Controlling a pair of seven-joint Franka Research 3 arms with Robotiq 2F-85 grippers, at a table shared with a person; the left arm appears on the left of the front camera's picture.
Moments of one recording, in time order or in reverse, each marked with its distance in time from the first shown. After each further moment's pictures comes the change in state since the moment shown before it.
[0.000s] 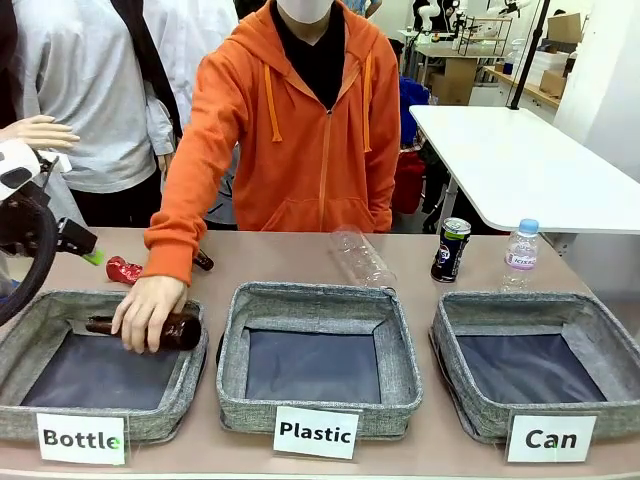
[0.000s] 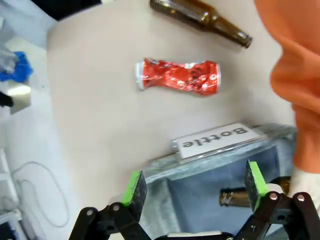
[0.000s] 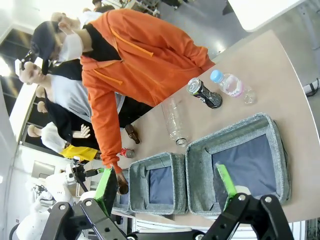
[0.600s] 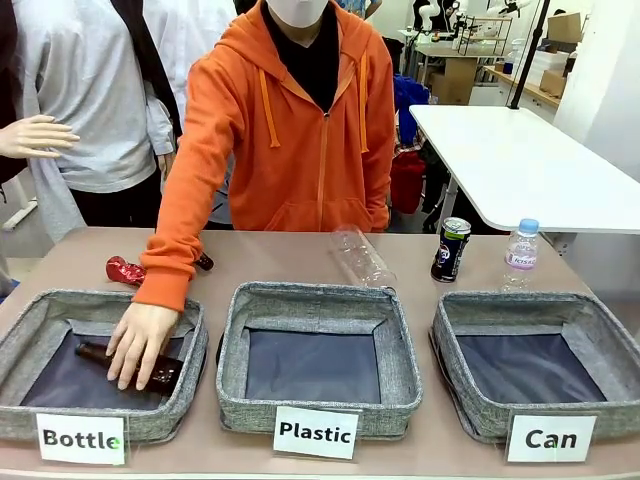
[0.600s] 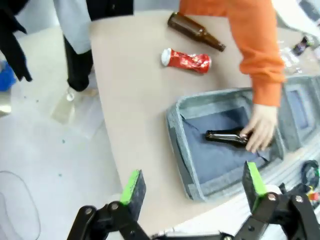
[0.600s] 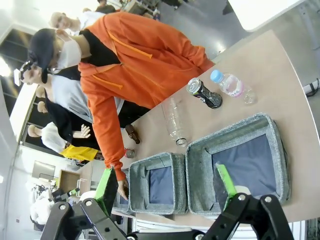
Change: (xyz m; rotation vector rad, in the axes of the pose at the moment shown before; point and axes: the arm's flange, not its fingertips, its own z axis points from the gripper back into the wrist) left arm -0.135 0.138 0.174 -0.268 -0.223 0.080; right arm 0.000 0.000 0.000 0.001 0.000 0.000
